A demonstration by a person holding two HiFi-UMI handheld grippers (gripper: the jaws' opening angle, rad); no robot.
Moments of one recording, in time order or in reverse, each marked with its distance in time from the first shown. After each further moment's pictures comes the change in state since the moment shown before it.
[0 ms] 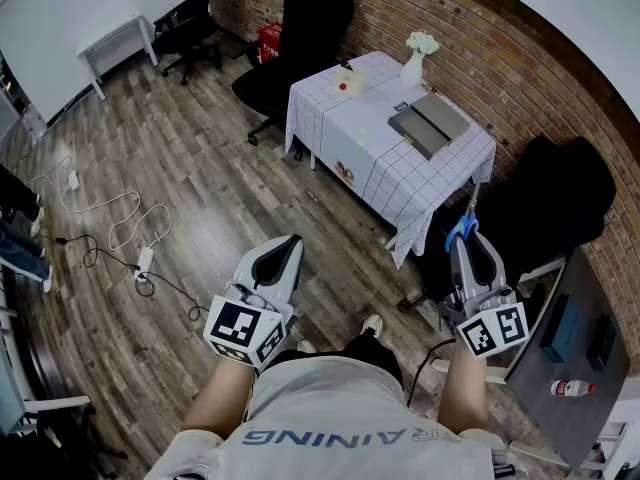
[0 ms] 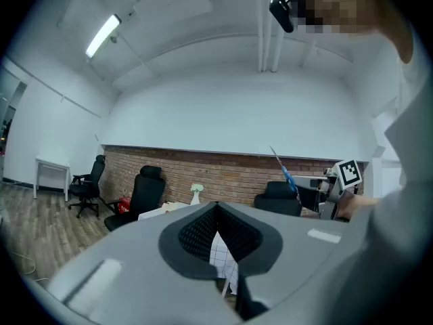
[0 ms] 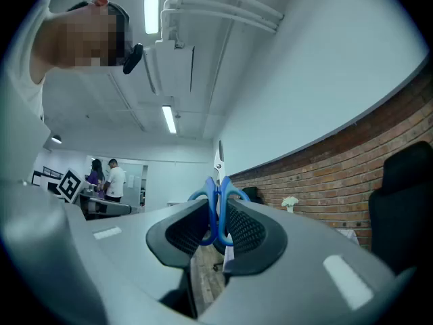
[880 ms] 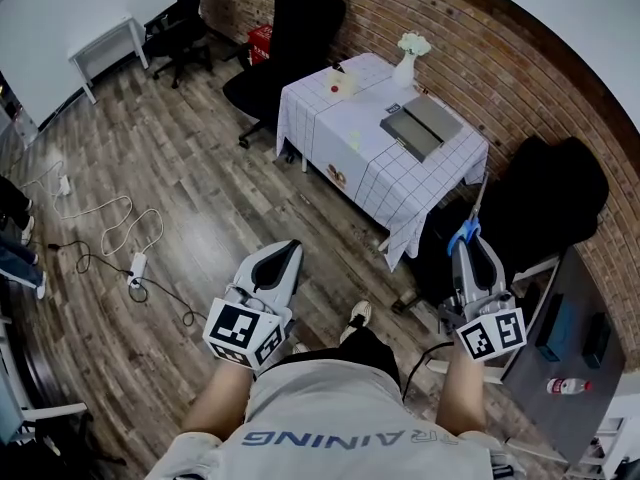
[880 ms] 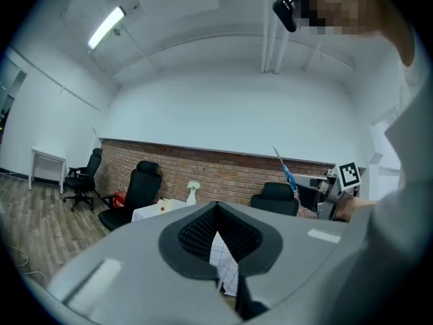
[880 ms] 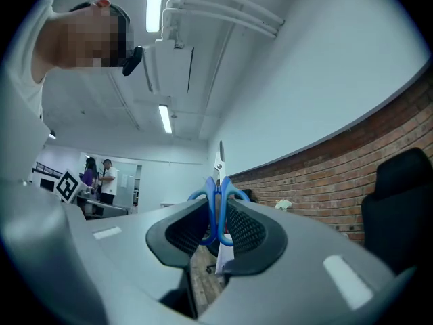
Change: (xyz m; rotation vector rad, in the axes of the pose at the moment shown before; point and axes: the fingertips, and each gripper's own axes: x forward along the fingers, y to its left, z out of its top) left arm 0.010 0.003 -0.007 -0.041 0.014 -0.027; right arm -0.001 -0.010 0.006 -0.012 -0.018 -0.043
